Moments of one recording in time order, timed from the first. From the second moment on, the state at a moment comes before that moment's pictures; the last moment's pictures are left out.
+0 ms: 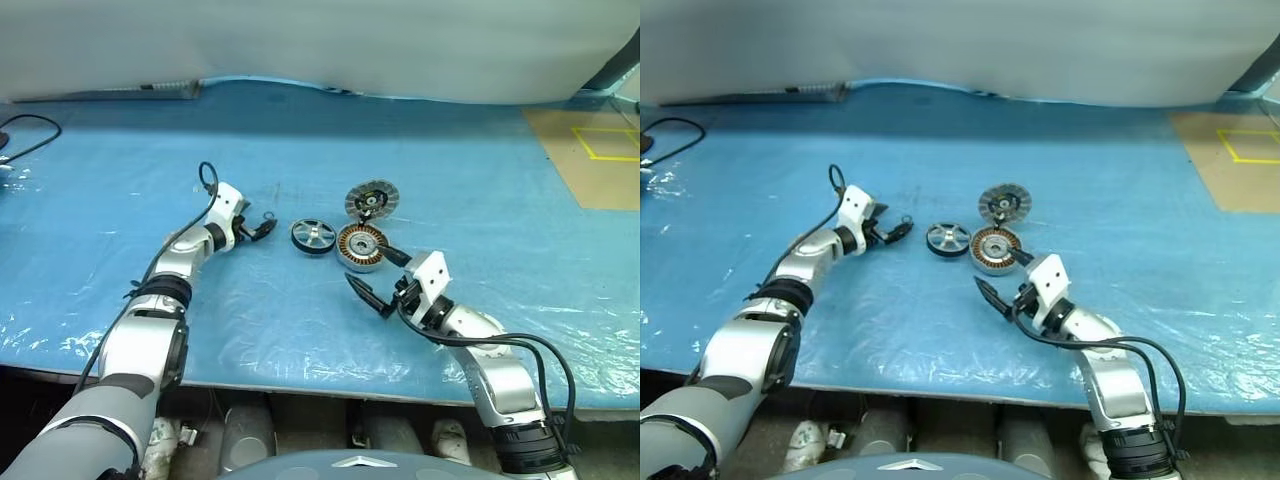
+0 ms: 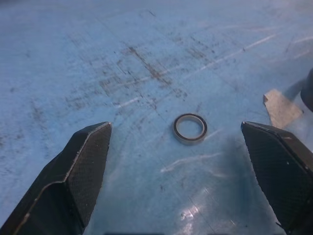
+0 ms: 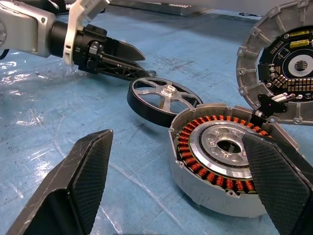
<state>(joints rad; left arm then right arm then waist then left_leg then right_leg) -0.85 0.33 0.01 1.18 -0.06 -0.20 -0.71 0.01 -0.31 0.07 -0.22 0.18 0.14 0.64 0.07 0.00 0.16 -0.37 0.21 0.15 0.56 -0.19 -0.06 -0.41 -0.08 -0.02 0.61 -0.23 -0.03</state>
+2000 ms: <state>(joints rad) -0.81 0.30 0.01 0.86 -0.01 -0.11 -0.87 0.07 -0.33 0.05 -0.21 0.20 0.07 0.60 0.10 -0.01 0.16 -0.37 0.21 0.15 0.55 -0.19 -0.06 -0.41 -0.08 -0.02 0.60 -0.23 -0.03</state>
